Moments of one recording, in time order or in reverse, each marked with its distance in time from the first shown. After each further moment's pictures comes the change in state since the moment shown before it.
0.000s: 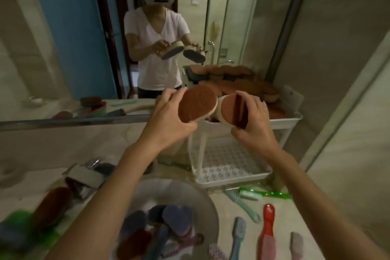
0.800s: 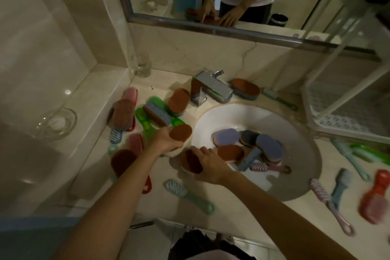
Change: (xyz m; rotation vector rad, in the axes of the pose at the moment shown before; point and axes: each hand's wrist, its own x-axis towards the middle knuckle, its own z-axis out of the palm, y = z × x) left_hand -0.267 -0.307 -0.053 -0.028 -0.276 -1.067; right_hand -0.213 -0.206 0.321 -0.022 -1.183 -0.240
